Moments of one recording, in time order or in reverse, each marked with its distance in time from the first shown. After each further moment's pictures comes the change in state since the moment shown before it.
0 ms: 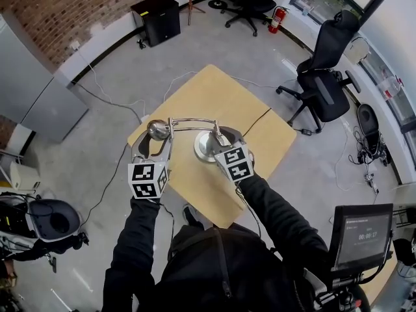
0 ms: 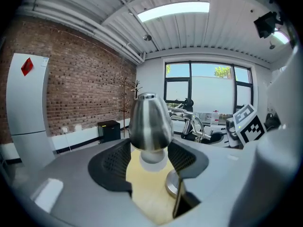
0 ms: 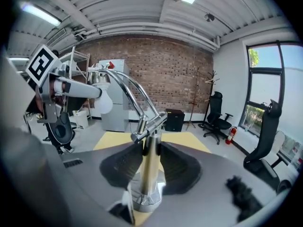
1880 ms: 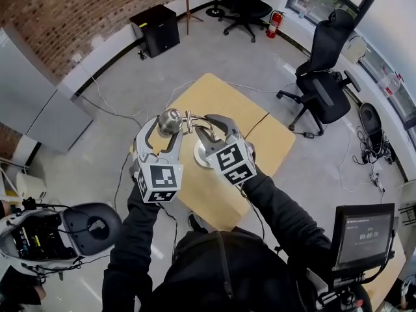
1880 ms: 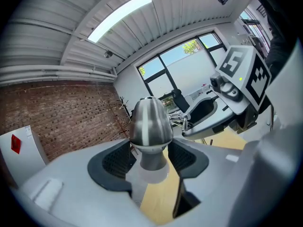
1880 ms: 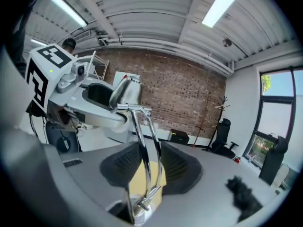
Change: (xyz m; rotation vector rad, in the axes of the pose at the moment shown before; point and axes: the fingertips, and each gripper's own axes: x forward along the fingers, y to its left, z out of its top) left arm 0.005 -0.034 0.088 0.537 -0.048 0.036; right arm -0.029 0.019 0.130 -0.248 -0.170 0.041
